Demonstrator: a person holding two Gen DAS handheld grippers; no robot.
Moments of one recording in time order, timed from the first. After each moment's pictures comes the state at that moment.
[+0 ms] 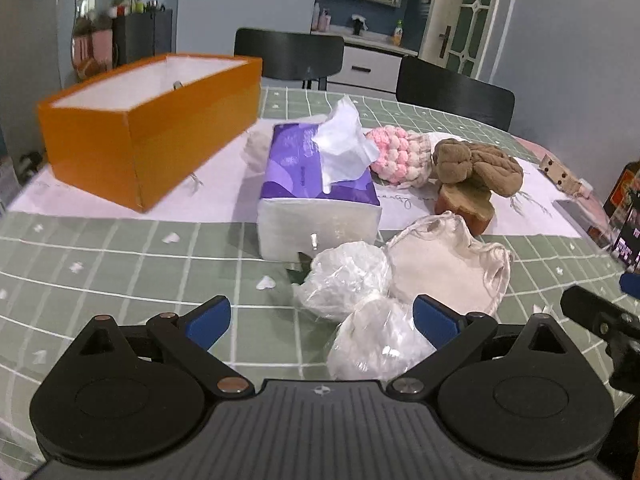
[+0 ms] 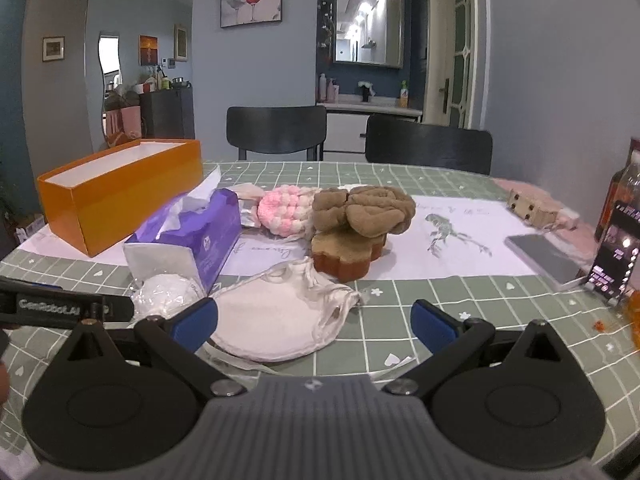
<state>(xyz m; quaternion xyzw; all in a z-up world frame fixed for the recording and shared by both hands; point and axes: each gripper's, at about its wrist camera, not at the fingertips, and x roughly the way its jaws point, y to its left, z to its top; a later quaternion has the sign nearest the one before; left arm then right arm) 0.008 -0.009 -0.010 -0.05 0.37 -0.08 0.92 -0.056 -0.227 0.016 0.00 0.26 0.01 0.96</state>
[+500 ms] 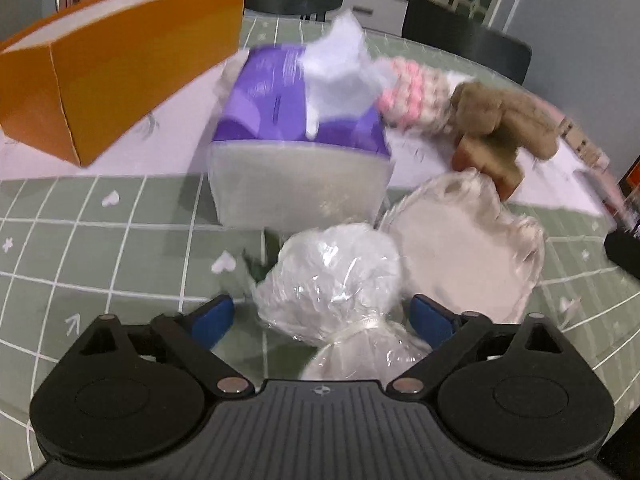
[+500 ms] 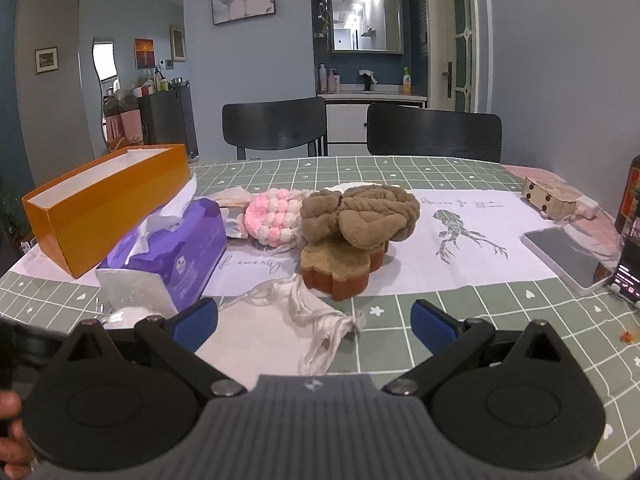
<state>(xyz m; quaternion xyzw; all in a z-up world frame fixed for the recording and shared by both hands) 0.060 -0.030 -0.052 -0.04 0.45 -0.09 0.89 -0.002 -0.247 0.008 0.02 0.28 0.02 0.96</state>
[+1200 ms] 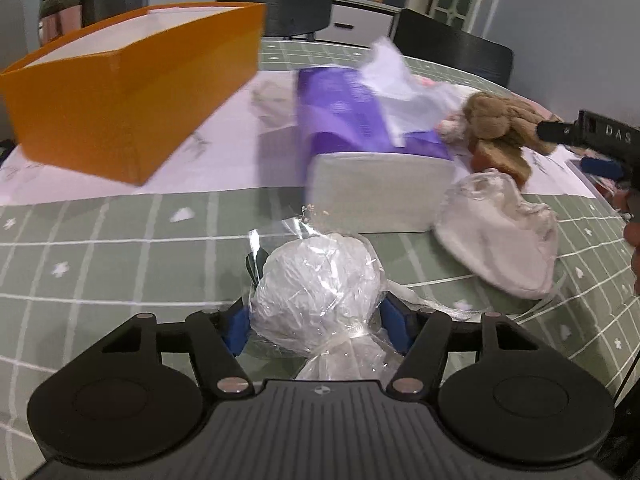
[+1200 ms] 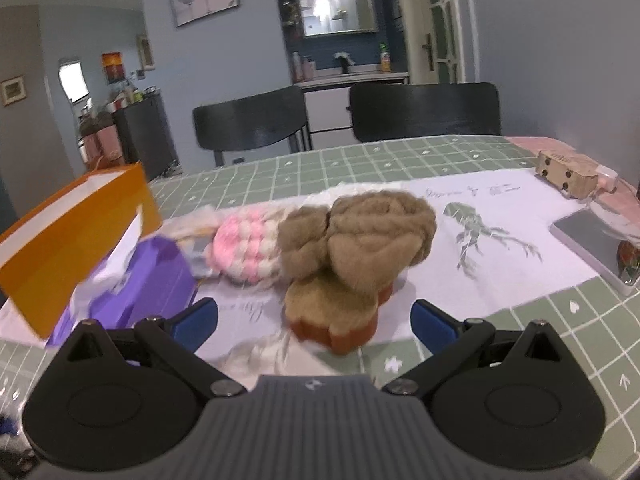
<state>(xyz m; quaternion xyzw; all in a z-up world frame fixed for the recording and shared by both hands) 0.043 0.040 -0.043 -0.02 0.42 -0.11 0.90 0.097 -0.257 -0.007 0.08 0.29 -0.01 0.95</state>
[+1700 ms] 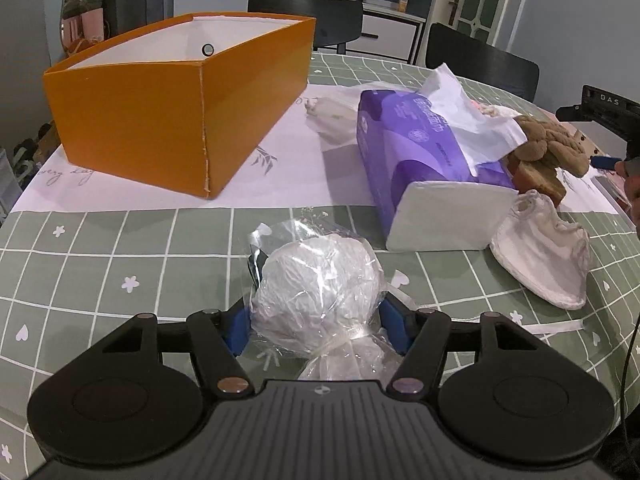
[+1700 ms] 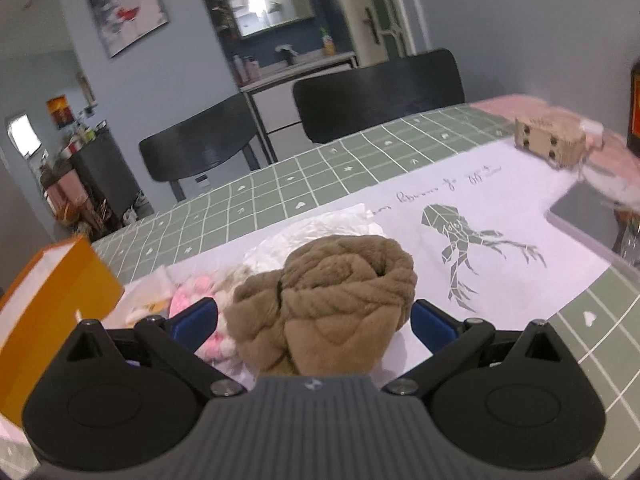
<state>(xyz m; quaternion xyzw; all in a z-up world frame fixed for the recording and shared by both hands) 0.049 0.081 -0.035 -0.02 0.41 -0.09 0.91 0.165 -0.295 -0.001 0.19 0.31 -0.07 0.93</state>
